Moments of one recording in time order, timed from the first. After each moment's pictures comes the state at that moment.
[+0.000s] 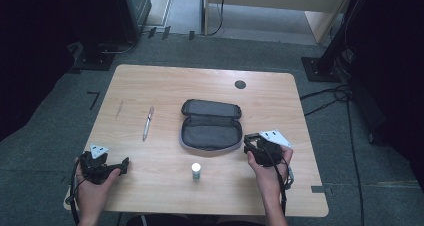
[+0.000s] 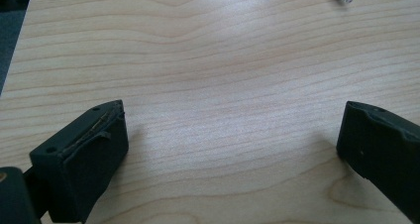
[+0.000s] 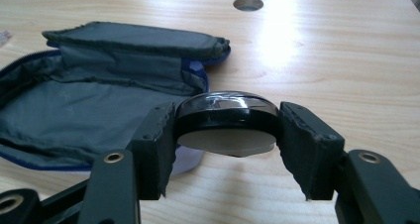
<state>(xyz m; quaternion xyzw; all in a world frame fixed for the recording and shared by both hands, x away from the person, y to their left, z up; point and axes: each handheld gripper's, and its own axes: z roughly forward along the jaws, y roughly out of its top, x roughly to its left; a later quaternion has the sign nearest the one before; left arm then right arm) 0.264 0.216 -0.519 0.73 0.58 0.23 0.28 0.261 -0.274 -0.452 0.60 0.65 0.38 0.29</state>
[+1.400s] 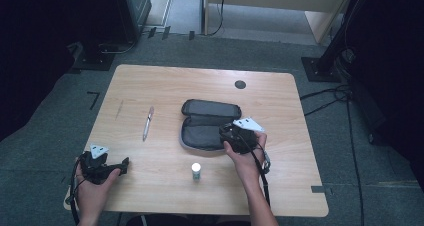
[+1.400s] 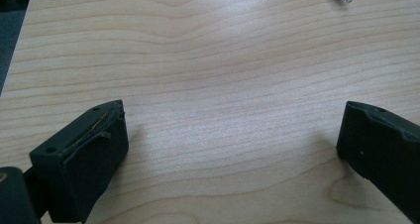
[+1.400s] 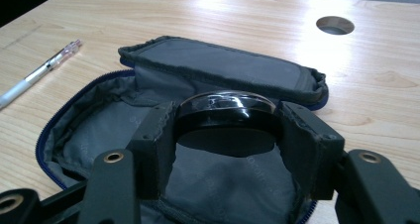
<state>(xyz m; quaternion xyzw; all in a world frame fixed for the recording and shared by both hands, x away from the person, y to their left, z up) 0.264 0.216 -0.519 0.73 0.58 0.23 0.28 0.303 -0.216 -0.455 0.55 0.68 0.42 0.24</state>
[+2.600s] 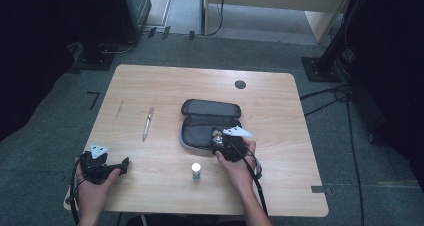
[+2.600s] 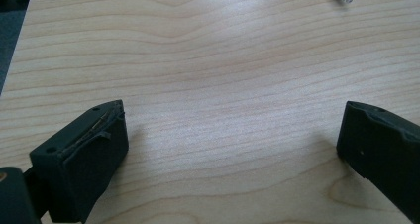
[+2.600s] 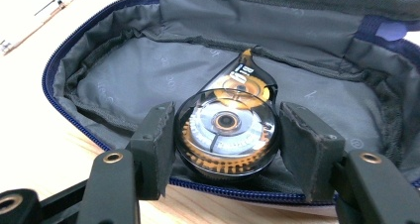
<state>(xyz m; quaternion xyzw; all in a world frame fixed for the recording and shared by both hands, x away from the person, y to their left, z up) 0.264 0.216 -0.519 0.73 0.58 0.23 0.28 0.300 -0.197 -0.494 0.55 0.72 0.39 0.17</state>
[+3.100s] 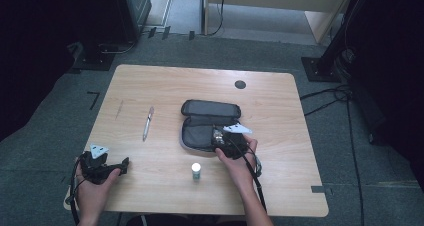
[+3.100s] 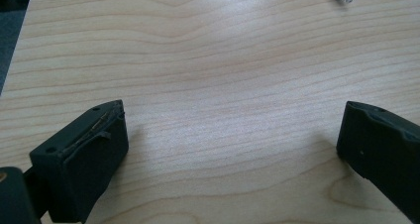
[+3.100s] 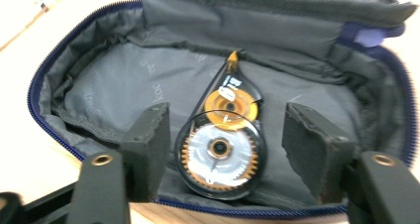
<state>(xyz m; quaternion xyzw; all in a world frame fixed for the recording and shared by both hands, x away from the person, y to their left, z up) 0.264 0.216 -0.519 0.73 0.58 0.23 0.28 0.308 -0.196 -0.490 0.56 0.72 0.37 0.18</state>
